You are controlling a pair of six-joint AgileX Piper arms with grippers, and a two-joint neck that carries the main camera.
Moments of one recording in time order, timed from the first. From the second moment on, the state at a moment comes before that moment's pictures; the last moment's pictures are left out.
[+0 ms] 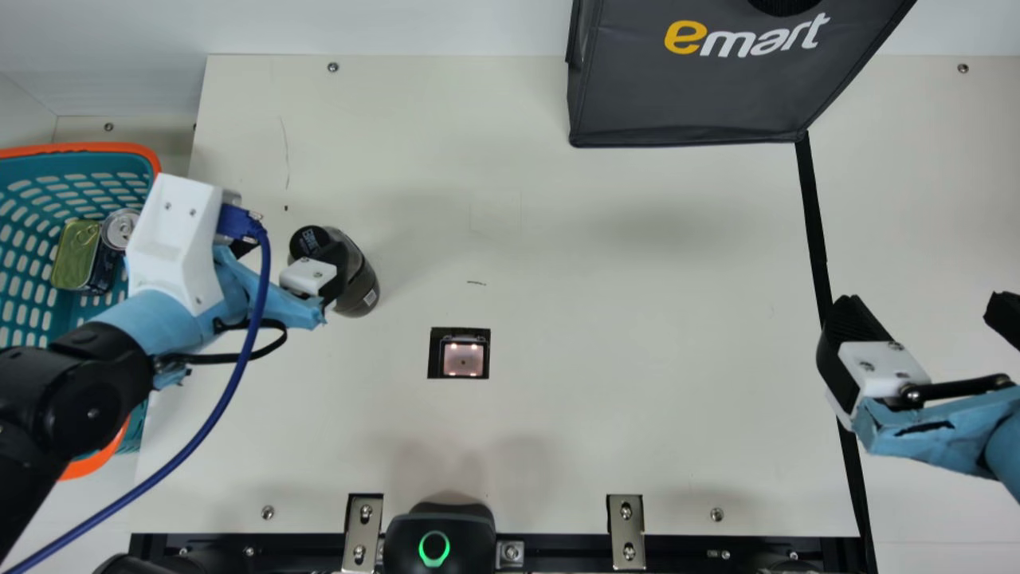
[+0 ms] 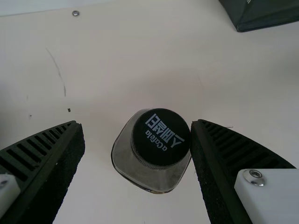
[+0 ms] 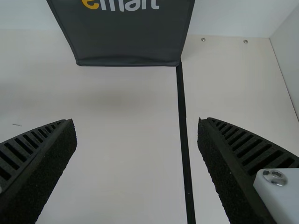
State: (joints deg) left arm -17.9 63.9 -43.0 -9.5 28.1 4.0; right arm 0.6 42.7 -69.8 -0.8 69.8 -2.3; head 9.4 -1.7
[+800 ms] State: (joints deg) left arm -20.2 66.1 -42.4 -8.1 24.5 1.1; right arm 0.6 42.7 -69.8 -0.8 69.8 -2.3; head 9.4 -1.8
